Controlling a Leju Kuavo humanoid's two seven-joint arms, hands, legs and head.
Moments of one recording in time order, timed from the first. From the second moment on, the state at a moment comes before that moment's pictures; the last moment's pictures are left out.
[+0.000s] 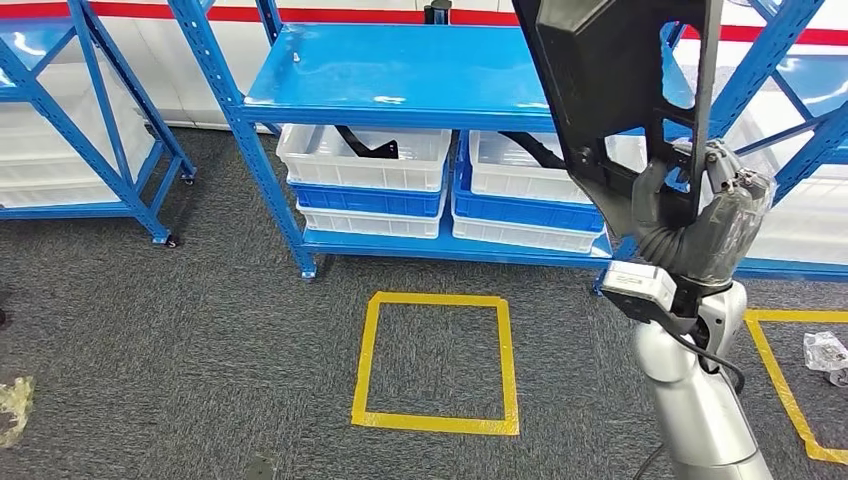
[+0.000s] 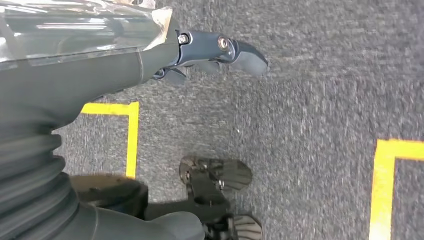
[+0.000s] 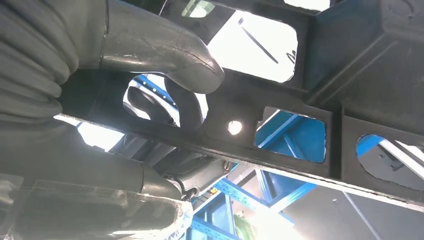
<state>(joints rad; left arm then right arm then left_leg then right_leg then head) -0.12 -0.11 -0.07 -0.25 0.05 0.43 -0.23 -0.40 -0.22 0.20 -1.66 0.69 -0.70 -0.28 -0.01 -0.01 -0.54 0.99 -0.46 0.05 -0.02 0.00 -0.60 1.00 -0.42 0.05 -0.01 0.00</state>
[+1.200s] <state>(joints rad) -0.13 -0.11 -0.11 -0.25 0.04 0.43 -0.23 -0.32 -0.25 0.17 -1.72 0.74 -0.69 -0.23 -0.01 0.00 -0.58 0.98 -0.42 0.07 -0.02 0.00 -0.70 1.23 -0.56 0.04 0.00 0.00</state>
